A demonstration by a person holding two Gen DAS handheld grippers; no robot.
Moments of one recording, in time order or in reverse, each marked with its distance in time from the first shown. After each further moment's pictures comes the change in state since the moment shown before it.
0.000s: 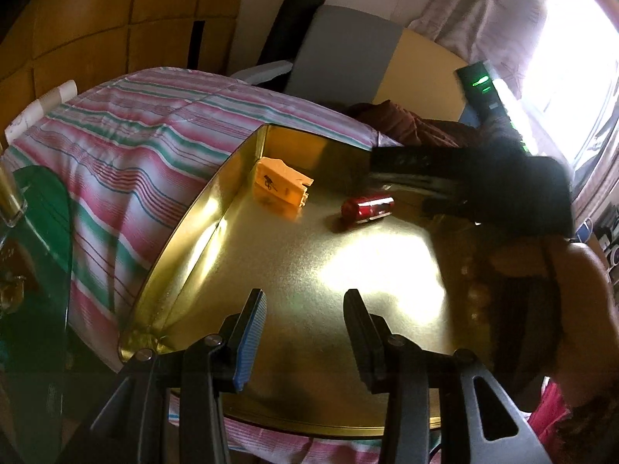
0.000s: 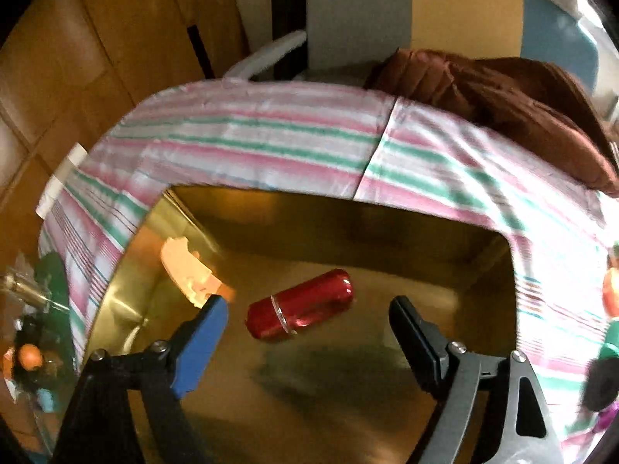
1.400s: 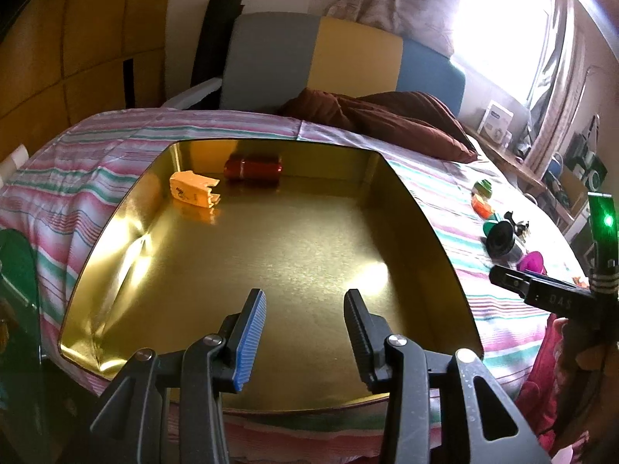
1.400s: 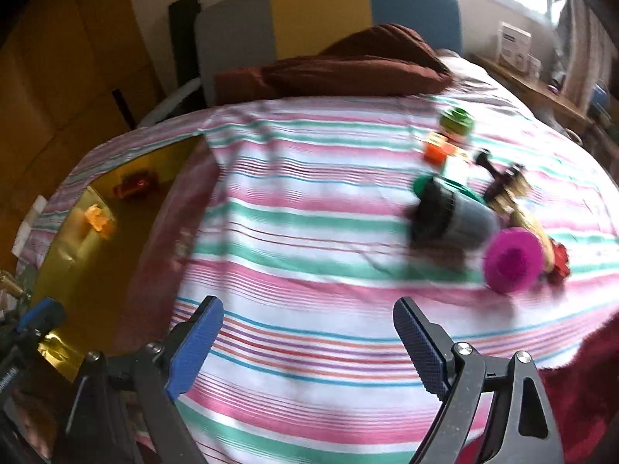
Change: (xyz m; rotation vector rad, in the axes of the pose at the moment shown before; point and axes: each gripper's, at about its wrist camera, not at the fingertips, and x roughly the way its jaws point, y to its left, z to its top) left arm -0.007 -0.071 -0.028 0.248 -0.027 -0.080; right arm -0.117 -0.178 -0.165 0.241 -0.124 -0.181
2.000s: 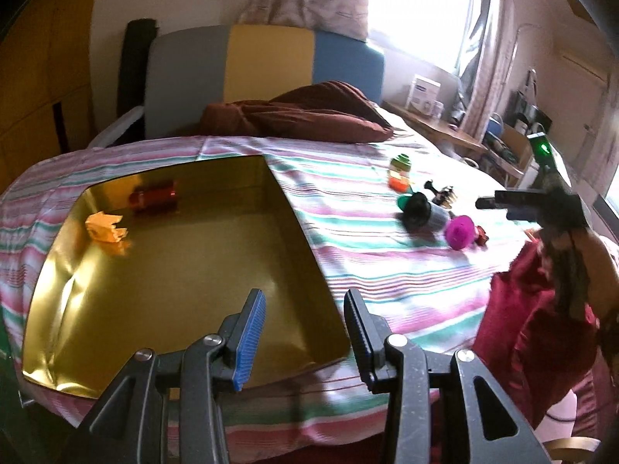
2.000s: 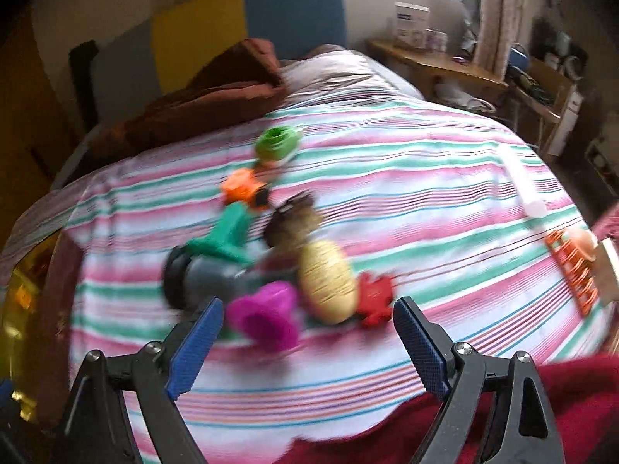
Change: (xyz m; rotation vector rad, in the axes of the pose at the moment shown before) left arm -0.018 -0.081 -0.003 0.200 -0.002 -0.177; right arm -0.035 -0.170 0.051 0.198 -0.004 -0.223
